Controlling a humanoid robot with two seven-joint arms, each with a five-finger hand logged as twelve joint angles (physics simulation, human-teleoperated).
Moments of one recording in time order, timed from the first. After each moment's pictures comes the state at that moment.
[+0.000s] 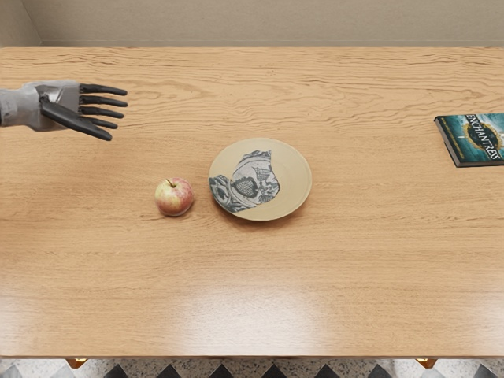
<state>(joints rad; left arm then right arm) -1.18 0.73 -0.14 -0.80 0.02 -0.61 0.23 -0.04 0.00 0.02 0.18 -0.07 -0.05 -0.06</state>
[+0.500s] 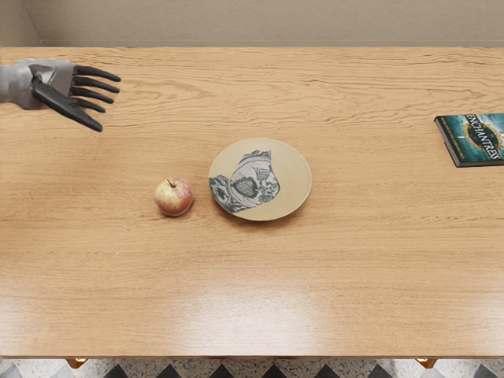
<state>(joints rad) -1.28 0.75 -0.13 -0.81 0.20 -0.61 0.23 -0.04 0.00 0.02 0.18 -0.08 -0.05 -0.06</state>
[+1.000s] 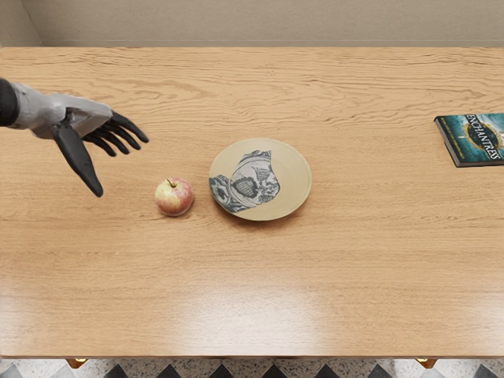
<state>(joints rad) -1.73 0.91 0.39 -1.44 0.35 -0.44 0.28 -0.04 0.00 0.02 0.18 -0.08 -0.05 -0.06</state>
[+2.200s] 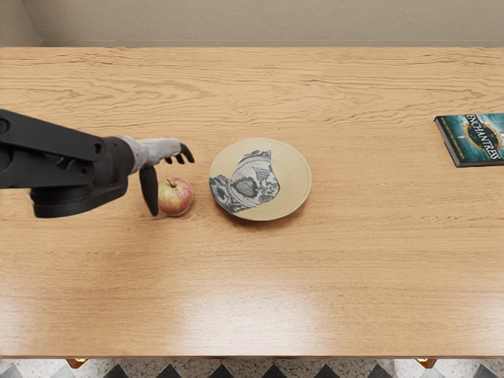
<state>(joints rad) -1.85 0.38 0.82 -1.60 0.42 0.32 0.29 -0.04 0.00 0.02 0.18 -0.08 -0.05 -0.06</state>
